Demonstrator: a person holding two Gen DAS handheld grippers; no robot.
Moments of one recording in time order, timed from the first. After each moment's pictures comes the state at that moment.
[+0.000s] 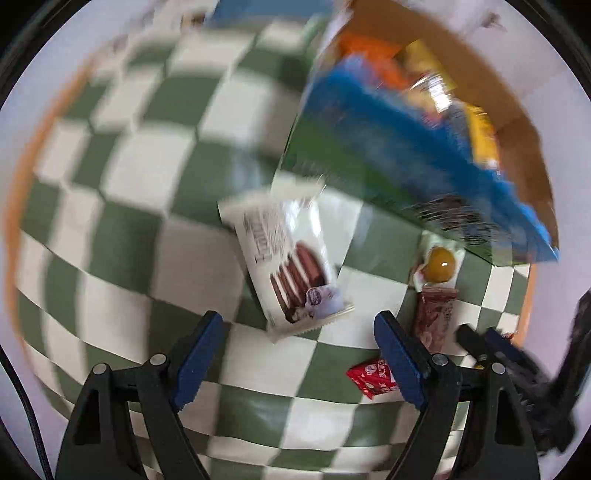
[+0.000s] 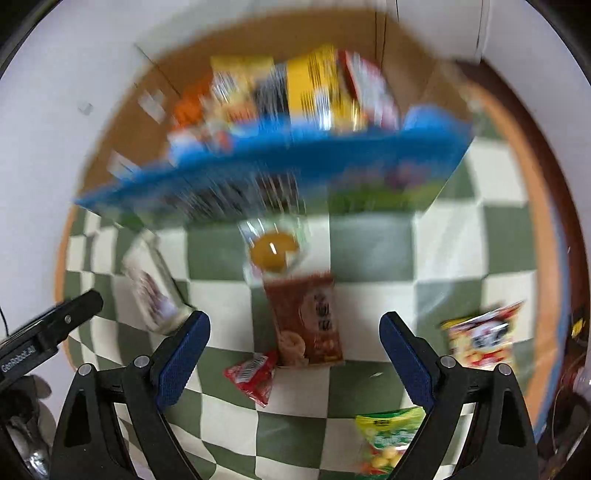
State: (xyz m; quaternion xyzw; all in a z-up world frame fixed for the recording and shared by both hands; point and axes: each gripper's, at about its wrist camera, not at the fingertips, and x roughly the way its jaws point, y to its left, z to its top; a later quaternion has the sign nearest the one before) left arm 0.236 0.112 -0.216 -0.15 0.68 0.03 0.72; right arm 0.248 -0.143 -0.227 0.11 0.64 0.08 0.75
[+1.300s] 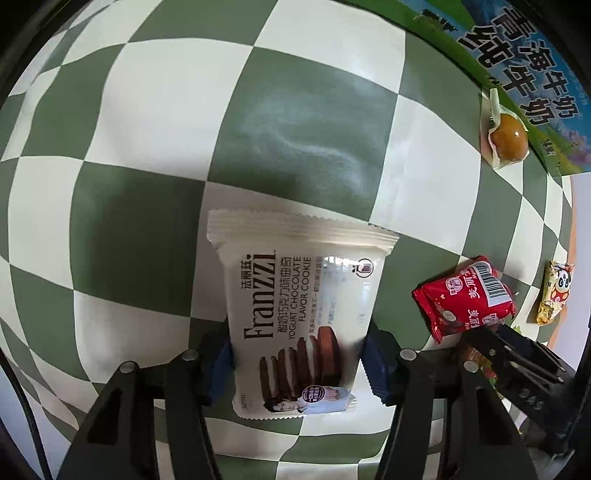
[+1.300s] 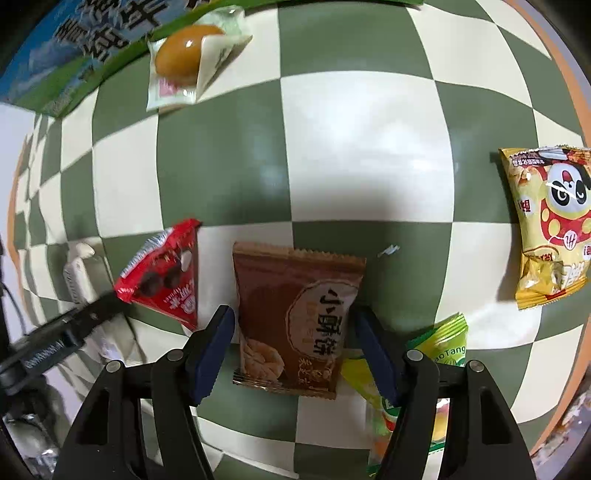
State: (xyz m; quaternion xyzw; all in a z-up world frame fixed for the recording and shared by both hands) left arm 0.134 0.087 -0.305 -0.11 0.72 0.02 0.69; right arm 0.142 -0.146 -0.332 0.07 0.73 0.05 0.68
